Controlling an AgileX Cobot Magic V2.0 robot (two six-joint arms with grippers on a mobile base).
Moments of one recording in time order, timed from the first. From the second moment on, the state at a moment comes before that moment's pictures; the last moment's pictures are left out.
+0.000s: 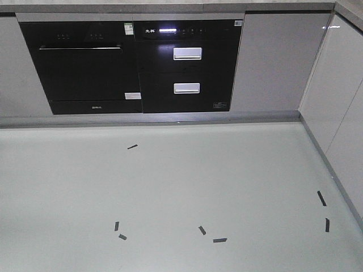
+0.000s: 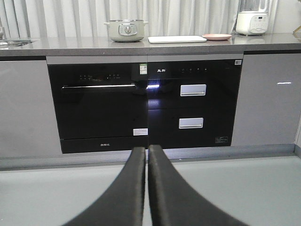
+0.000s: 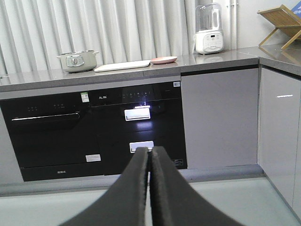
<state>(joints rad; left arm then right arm) -0.01 -0.01 0.03 -0.02 0.12 -0.02 0.04 -0.01 0.03 -0.12 0.02 0.23</state>
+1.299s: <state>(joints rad) -0.01 -0.01 0.03 -0.02 0.12 -0.02 0.04 -0.01 0.03 -0.12 0.02 0.23</state>
